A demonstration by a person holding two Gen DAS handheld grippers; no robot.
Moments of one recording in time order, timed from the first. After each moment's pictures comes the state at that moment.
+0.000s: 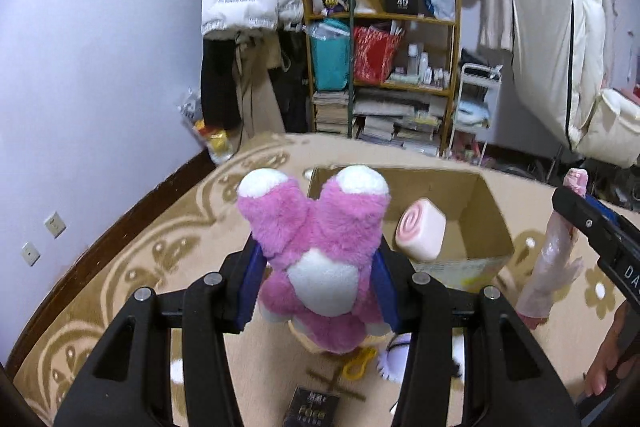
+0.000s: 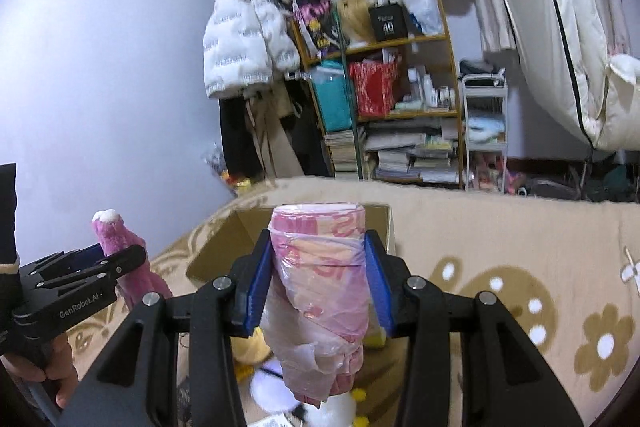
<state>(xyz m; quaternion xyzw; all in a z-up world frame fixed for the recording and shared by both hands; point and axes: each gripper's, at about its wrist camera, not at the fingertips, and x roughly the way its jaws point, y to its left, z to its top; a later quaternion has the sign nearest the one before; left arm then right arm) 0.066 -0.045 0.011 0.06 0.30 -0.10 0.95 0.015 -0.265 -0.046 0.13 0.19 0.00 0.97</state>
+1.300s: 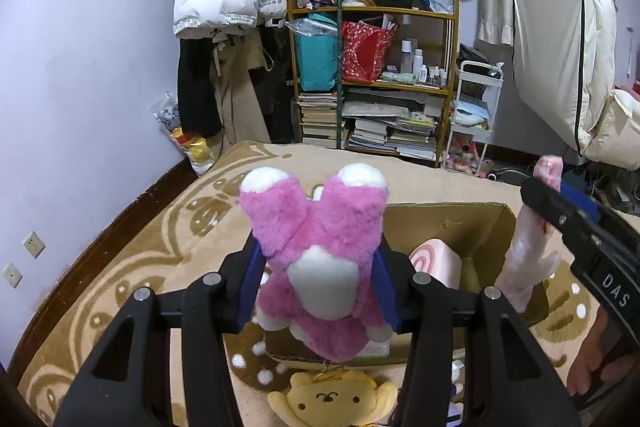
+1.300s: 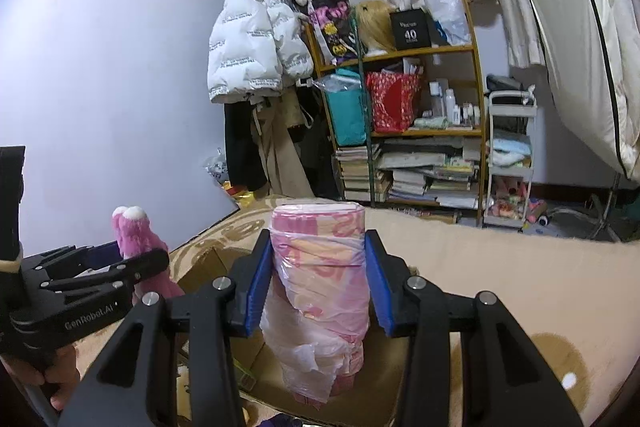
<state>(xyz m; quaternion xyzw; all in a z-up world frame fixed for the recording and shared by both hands) 0.159 -0.079 -0.019 0.06 0.31 -0.12 0.94 0.111 -0.276 -0.068 0.12 0.19 0.02 0.97</state>
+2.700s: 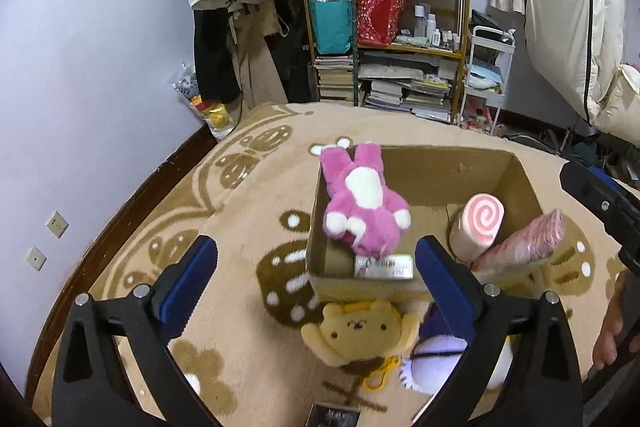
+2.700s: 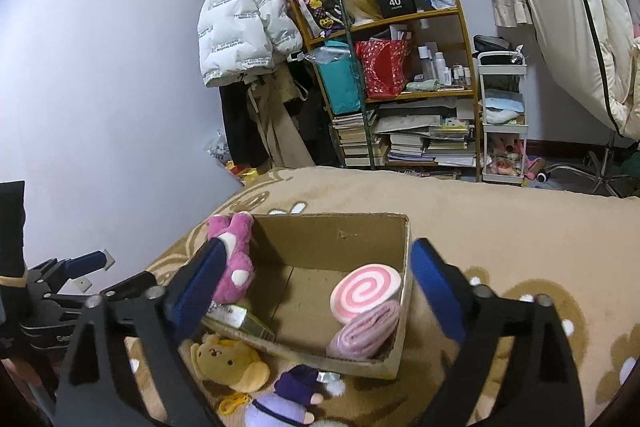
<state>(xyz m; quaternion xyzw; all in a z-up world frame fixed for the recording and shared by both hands) 0.121 -0.050 -0.012 0.09 0.37 -0.09 0.92 0.070 -0.282 -0.062 0.15 0.23 0.02 0.96</state>
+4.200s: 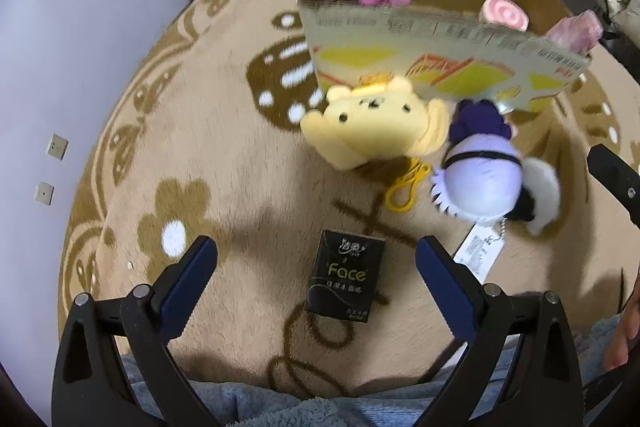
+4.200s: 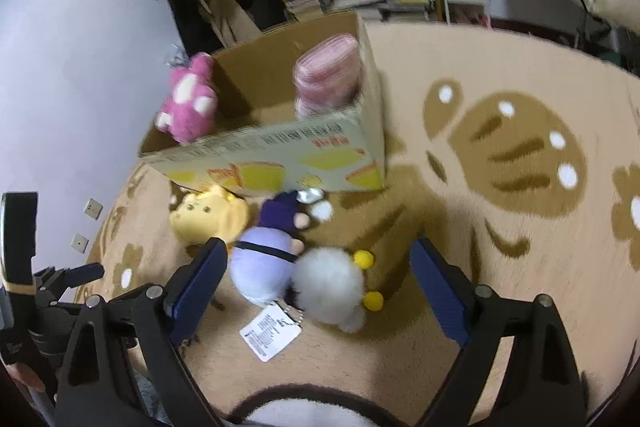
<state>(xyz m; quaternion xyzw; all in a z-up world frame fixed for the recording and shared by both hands) 0.075 -0.035 -0.104 0.14 0.59 -0.06 0.79 0.020 -0.271 -0.149 0.22 0.44 -0.02 0.87</state>
